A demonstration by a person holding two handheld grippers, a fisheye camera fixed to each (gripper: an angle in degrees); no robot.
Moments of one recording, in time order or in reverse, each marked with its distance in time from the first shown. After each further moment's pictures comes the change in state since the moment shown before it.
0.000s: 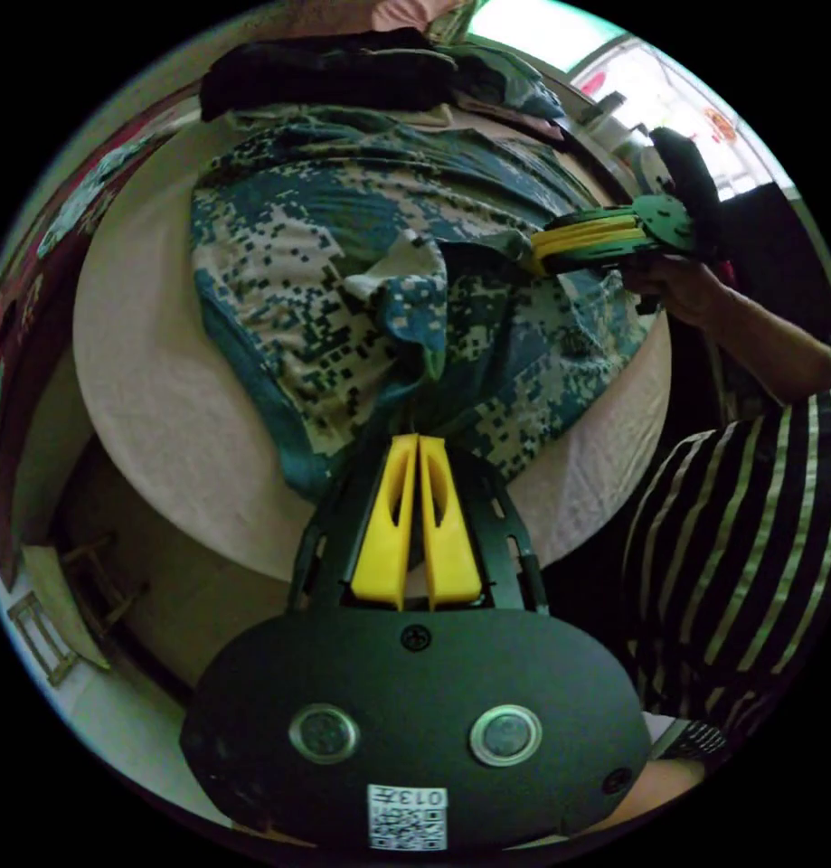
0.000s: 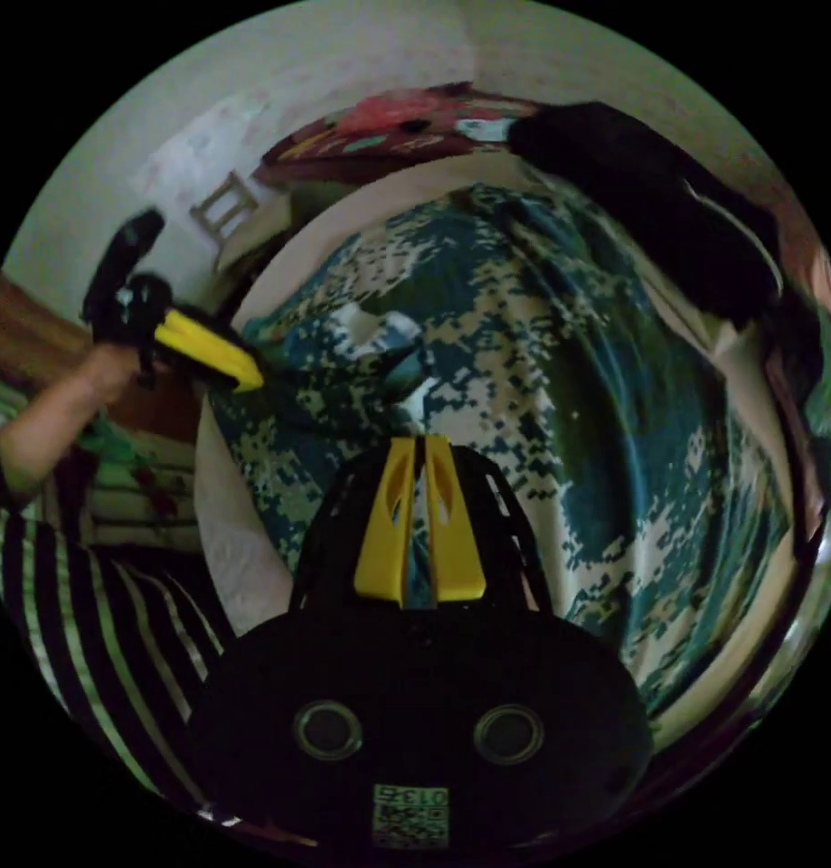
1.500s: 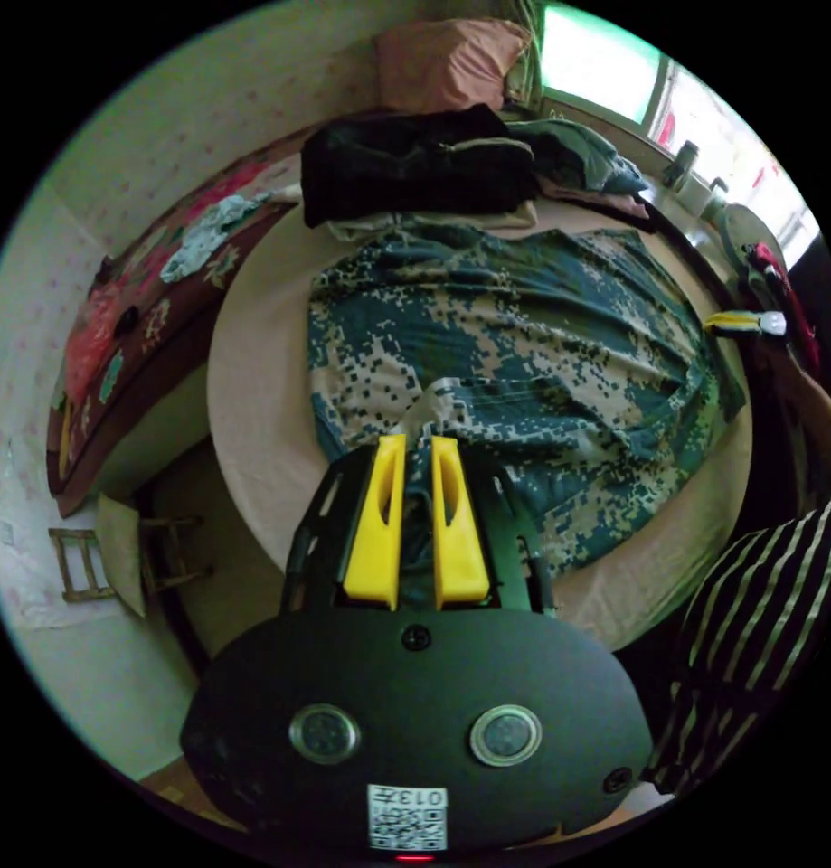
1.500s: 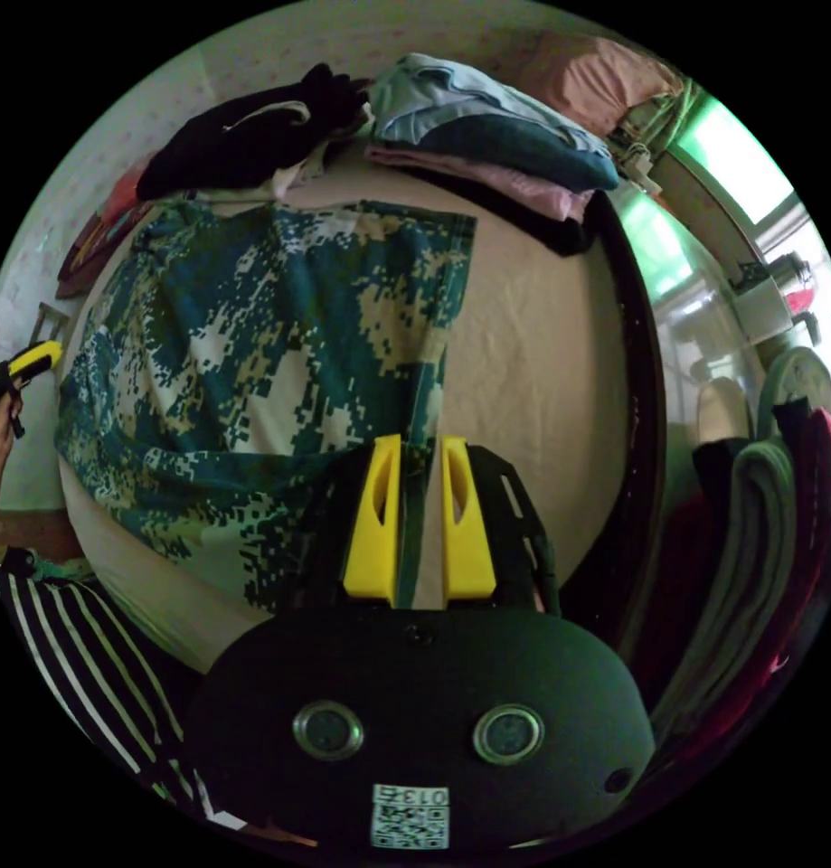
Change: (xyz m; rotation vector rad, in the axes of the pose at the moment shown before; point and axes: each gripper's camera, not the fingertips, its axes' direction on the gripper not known) left arm 0.148 -0.085 0.040 0.190 -0.359 -0.178; right arm 0.241 0.339 -0.131 -0.039 0.345 0.505
